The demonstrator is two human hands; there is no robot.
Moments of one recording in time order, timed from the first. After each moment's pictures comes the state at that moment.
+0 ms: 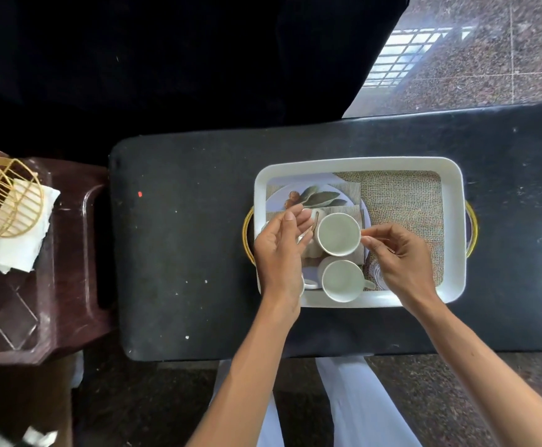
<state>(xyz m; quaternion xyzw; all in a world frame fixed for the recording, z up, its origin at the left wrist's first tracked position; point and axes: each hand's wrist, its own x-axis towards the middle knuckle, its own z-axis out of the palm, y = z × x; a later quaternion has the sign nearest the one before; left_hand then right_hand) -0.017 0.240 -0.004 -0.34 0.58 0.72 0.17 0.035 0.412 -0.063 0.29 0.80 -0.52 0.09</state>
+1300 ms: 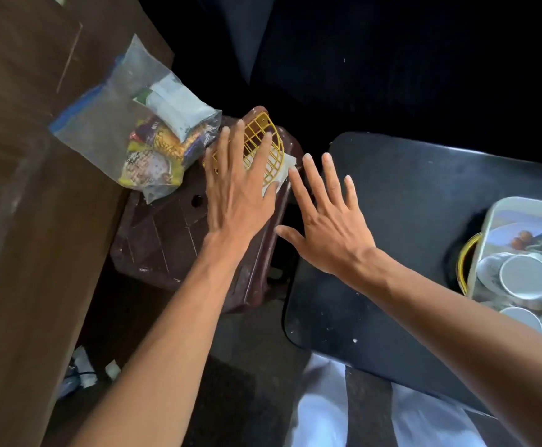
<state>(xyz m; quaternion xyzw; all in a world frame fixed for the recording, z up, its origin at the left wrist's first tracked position) -0.099 -0.174 0.010 0.00 1.00 0.00 0.03 -0.079 -0.010 -0.010 -0.22 0.96 -0.11 0.15</state>
